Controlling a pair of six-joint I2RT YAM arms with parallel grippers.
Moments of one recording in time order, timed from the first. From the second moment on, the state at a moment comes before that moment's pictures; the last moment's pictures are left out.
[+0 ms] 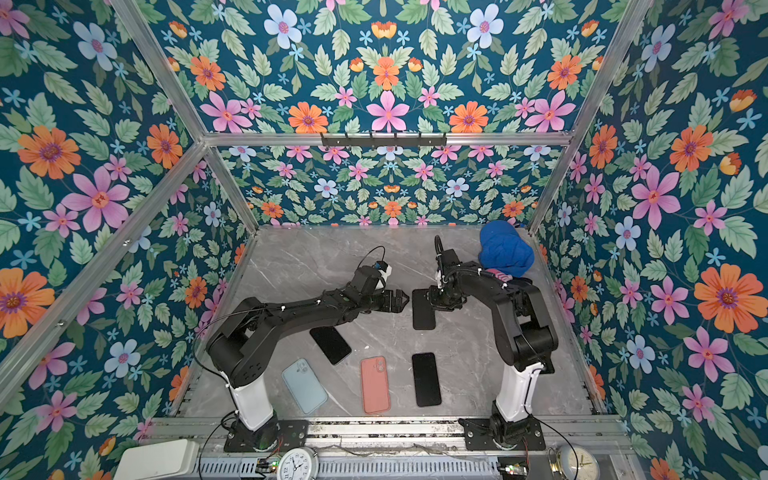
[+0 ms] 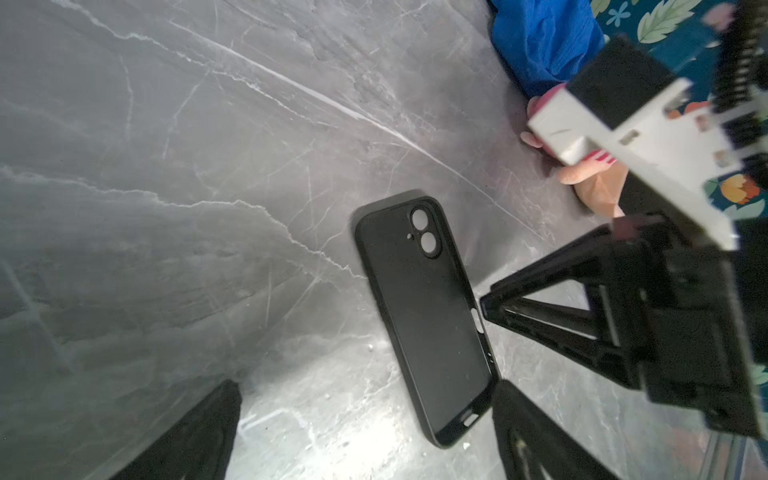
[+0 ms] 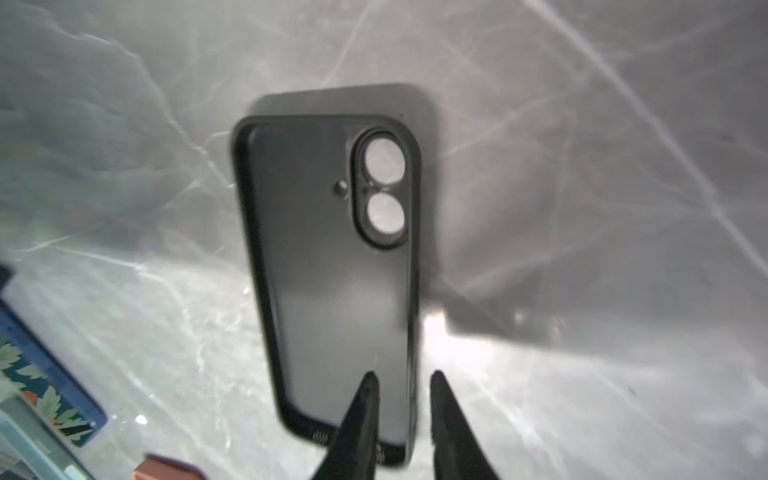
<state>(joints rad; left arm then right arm) -0.74 1.84 1.09 0.05 0.15 -0.52 0.30 1.80 1.22 -0.71 -0.22 0.34</state>
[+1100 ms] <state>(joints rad) -0.77 1.86 1.10 0.12 0.37 -0.54 -0.68 1.28 0.78 -0.53 -0.10 0.56</state>
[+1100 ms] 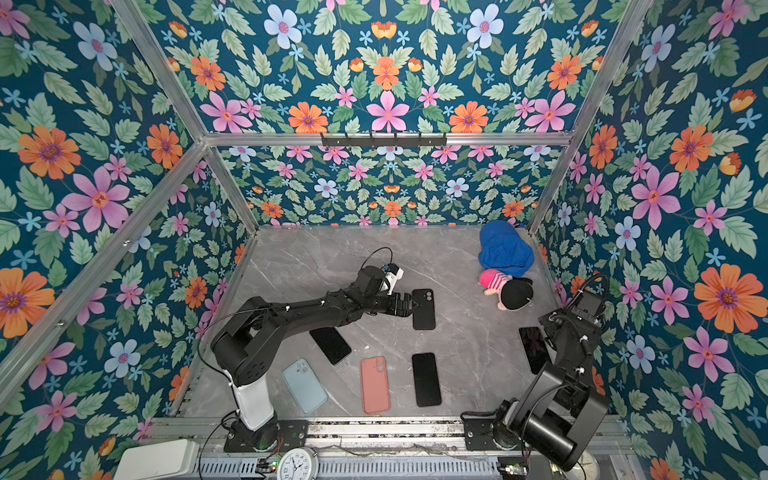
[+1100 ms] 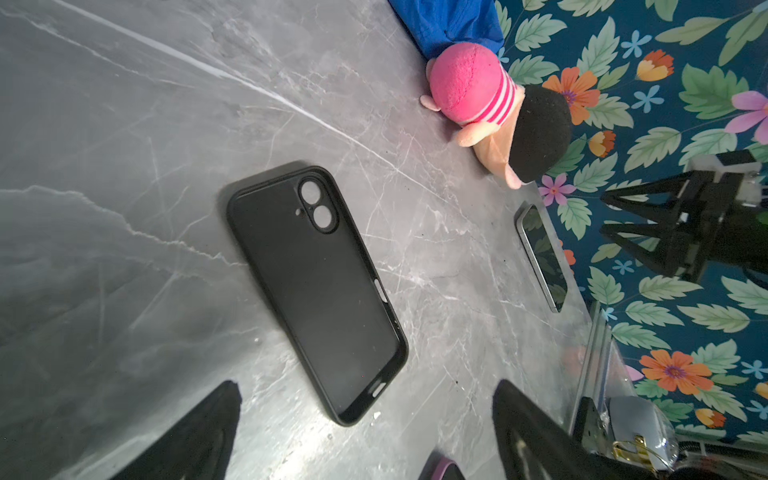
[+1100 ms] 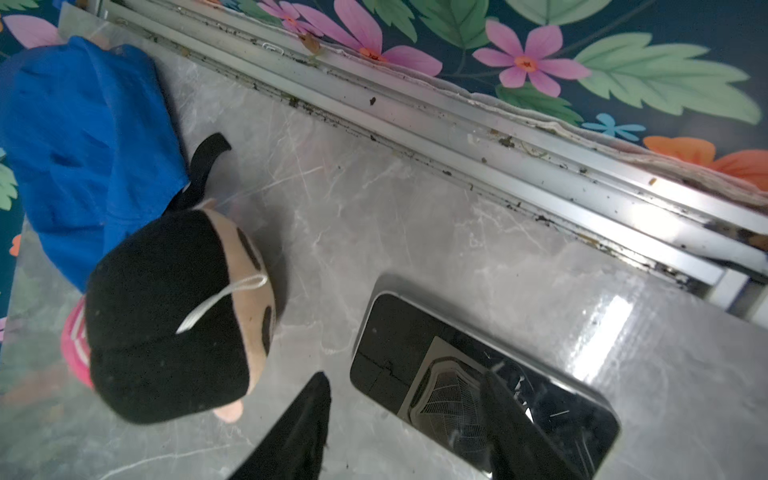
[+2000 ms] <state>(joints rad) -0.78 1.92 1.15 0.14 0.43 -0.57 -0.62 1.17 0.64 -0.60 -0.02 0.74</state>
